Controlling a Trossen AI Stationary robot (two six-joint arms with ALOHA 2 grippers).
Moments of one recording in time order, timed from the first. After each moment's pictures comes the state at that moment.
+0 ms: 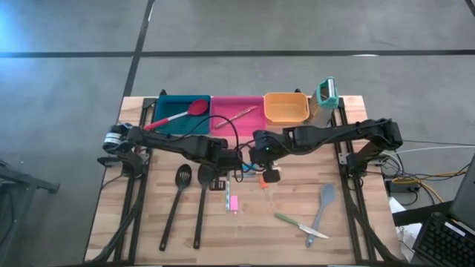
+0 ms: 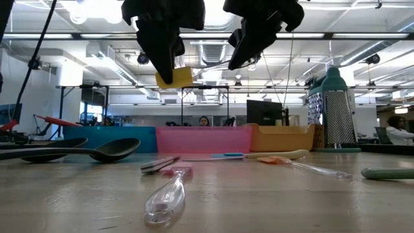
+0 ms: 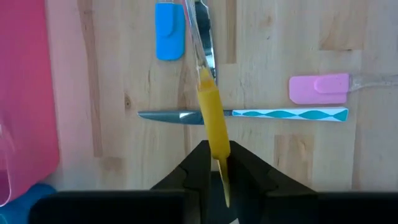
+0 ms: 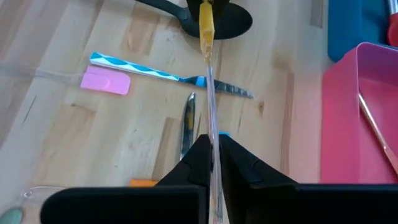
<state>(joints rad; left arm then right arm) -0.10 1.73 1.52 -1.04 -0.11 -0.07 0.01 1.61 1.30 -0.61 -0.03 -0.19</state>
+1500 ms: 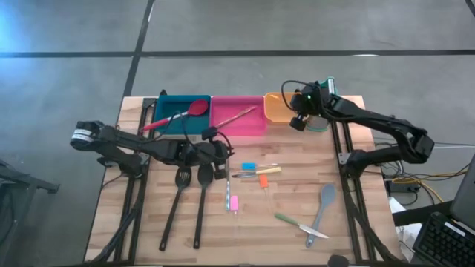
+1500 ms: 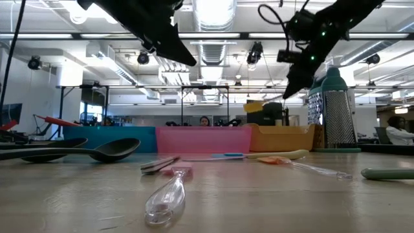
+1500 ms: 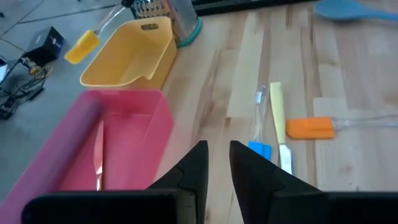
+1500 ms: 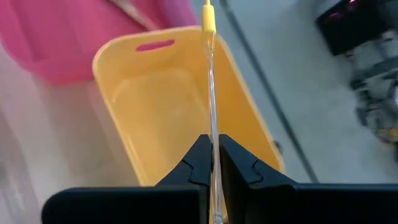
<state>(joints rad) -0.10 1.37 0.93 -0.10 -0.45 0.03 -0.69 1.24 0.85 -0.41 0.18 -0.41</state>
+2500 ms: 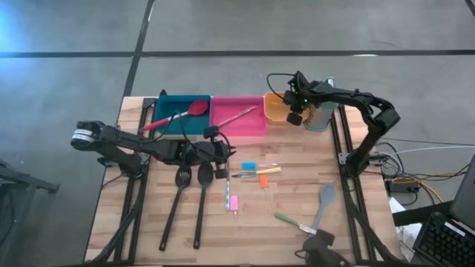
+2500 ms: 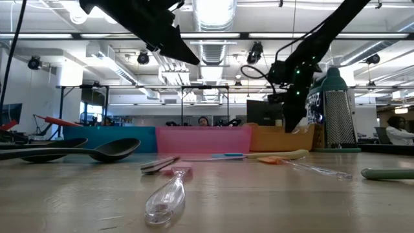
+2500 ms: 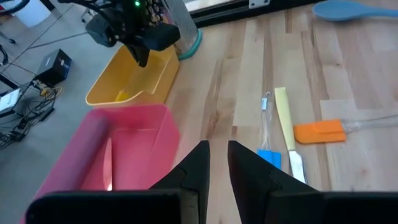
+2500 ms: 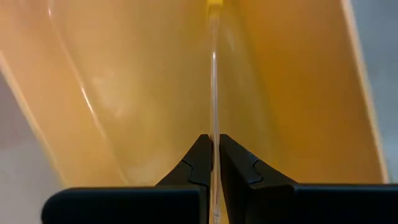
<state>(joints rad) -0.09 1.38 0.91 -0.02 -0.45 0.13 -0.88 1.71 1.09 -0.57 0.04 -0.52</state>
